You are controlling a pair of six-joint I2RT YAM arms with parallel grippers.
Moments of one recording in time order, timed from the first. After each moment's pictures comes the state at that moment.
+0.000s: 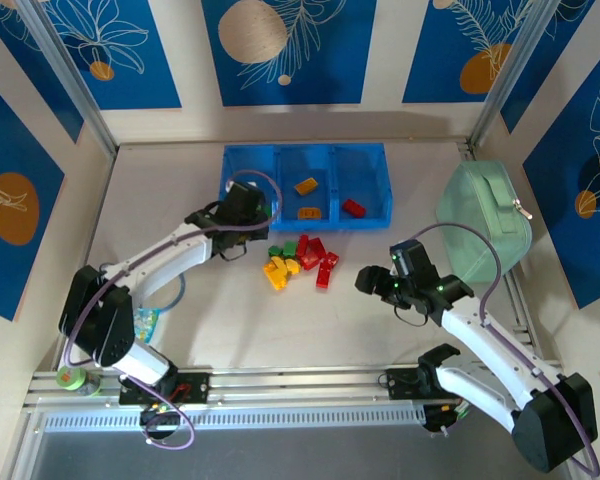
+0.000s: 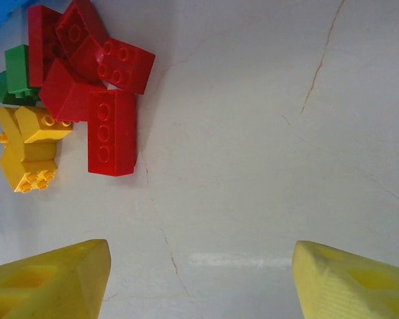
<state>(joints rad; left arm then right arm) -0.59 1.54 1.17 -0.50 -0.18 -0.52 0.45 0.88 0.56 -0.66 -0.13 0.76</state>
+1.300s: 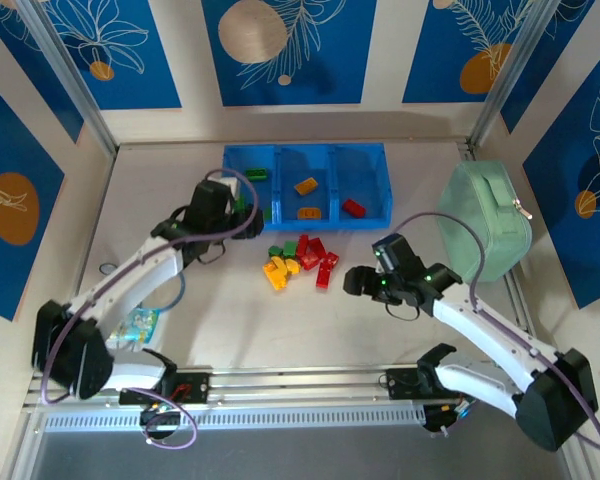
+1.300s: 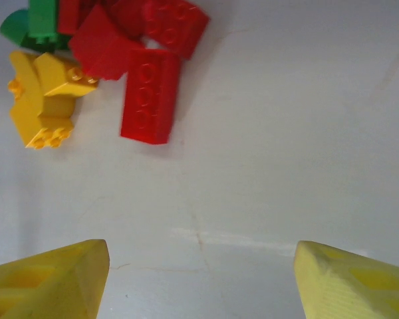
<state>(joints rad) -0.54 1.26 0.97 -0.43 -0.05 -0.40 0.61 1.02 0.71 -0.71 -0.10 0.72</state>
